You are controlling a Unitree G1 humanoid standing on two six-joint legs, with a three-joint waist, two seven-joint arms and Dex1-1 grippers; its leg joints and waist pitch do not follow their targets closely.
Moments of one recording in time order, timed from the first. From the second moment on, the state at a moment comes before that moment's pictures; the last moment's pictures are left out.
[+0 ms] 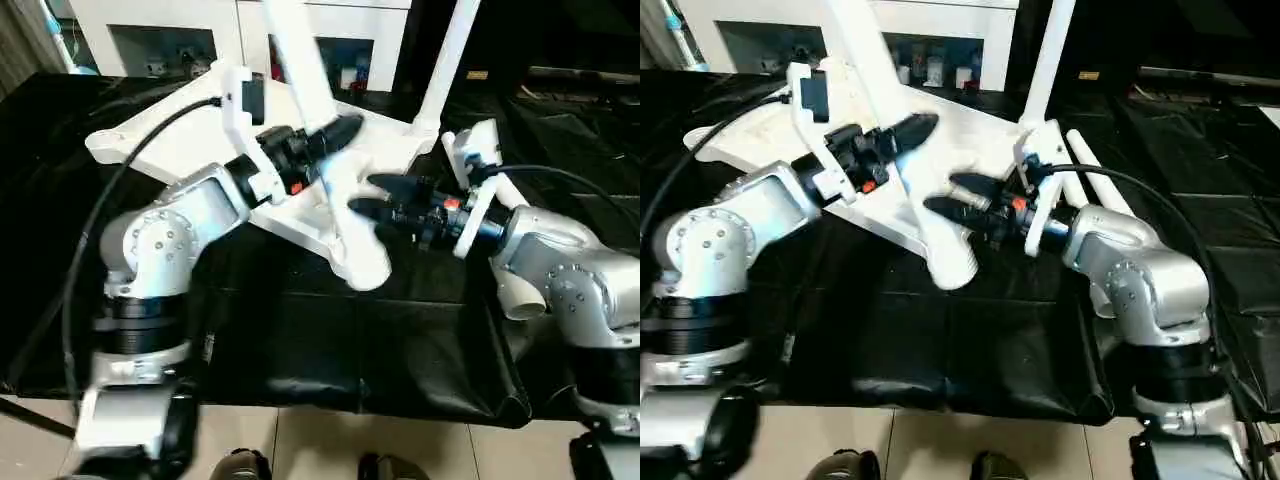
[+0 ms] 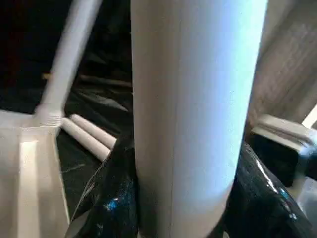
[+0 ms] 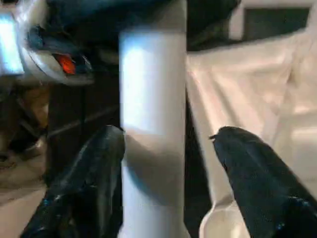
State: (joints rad) left arm -0.75 0.22 0.10 -0.02 -0.73 0.87 -0.57; right arm -0.59 -0.44 0.05 -0.07 0.57 0.78 0.85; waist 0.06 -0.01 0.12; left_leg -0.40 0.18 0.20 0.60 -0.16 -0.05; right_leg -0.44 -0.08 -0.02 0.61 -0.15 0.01
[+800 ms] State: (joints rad) left arm -0.75 0.27 -0.01 -0.06 -0.74 0.86 -0.79; right arm -0.62 -0.51 0.18 -0.04 0.60 0.91 1.04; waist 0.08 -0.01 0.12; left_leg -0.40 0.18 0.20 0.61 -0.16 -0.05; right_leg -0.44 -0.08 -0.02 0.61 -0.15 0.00
